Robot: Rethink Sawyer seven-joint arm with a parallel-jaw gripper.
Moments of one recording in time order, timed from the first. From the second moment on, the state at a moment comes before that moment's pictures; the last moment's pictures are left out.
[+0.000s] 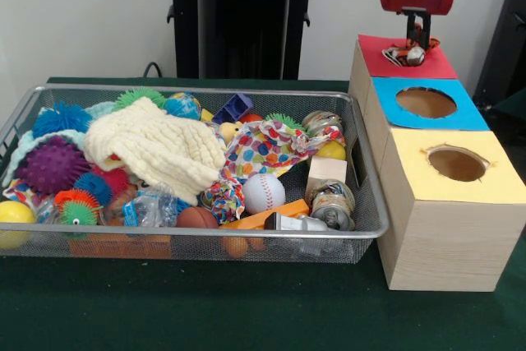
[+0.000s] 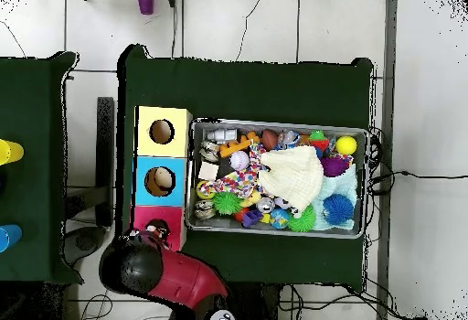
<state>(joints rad) 0.00 -0.84 0.14 2.31 0.53 0.20 1.79</state>
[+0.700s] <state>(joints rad) -0.02 -0.82 0.15 2.29 0.50 0.19 1.80</state>
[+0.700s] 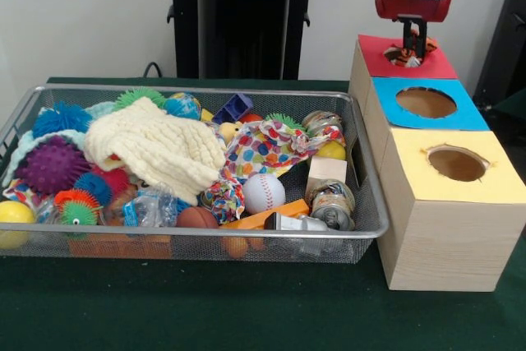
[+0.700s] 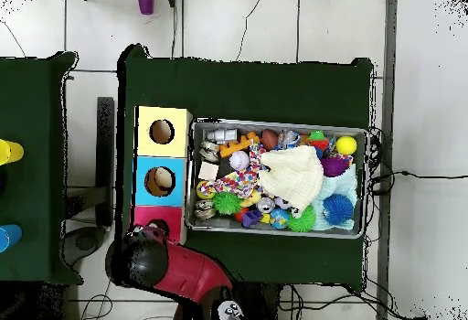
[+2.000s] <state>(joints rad) 0.19 -0.76 -0.08 2.17 0.43 0.19 1.80</state>
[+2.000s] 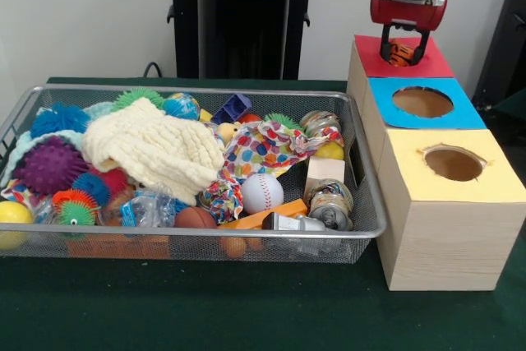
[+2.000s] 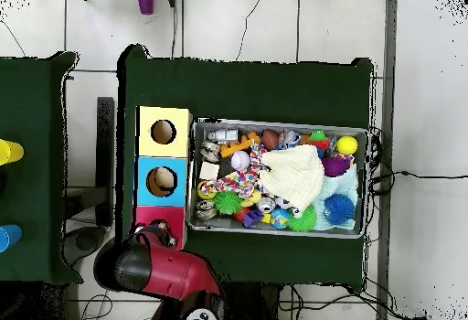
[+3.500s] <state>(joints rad) 0.29 -0.79 -0.19 2.11 0.43 0.30 1.80</state>
